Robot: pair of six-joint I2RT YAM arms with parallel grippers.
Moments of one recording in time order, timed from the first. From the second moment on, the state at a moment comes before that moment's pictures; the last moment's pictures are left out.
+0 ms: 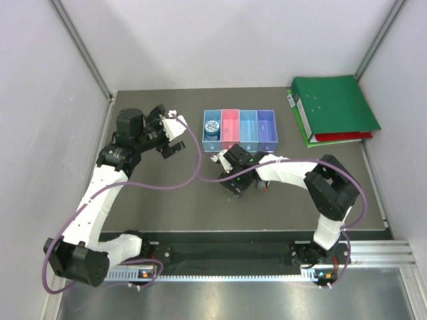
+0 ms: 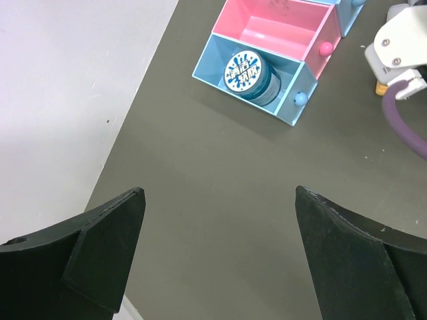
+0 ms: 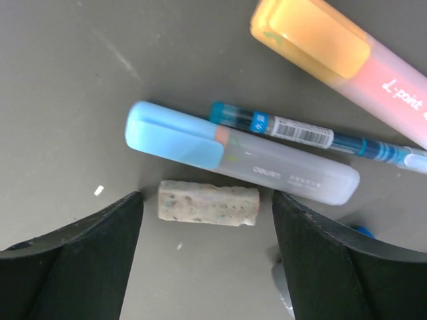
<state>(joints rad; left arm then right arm) -0.24 1.12 1.14 -0.48 0.43 0.81 0.83 1.78 1.10 -0.48 0.01 -0.05</state>
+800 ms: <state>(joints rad) -0.24 1.12 1.15 -0.49 0.41 0.83 0.85 1.77 1.09 -0.44 0.09 -0.02</state>
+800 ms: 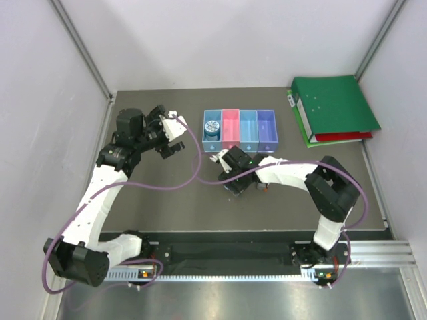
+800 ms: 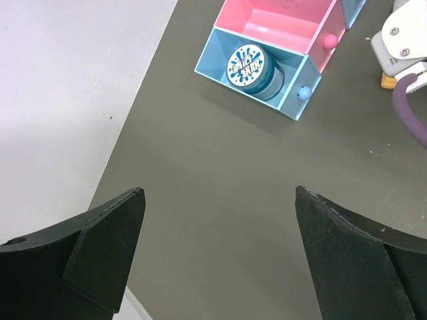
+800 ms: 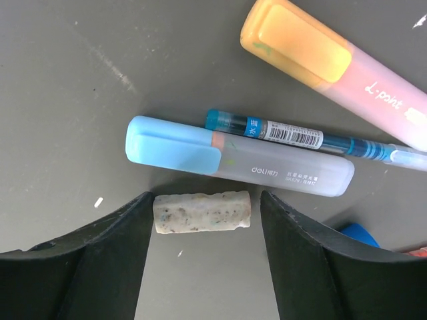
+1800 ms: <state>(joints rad) -0.24 1.15 1.15 -0.47 0.41 0.84 0.85 1.76 1.15 -0.60 0.11 -0.12</state>
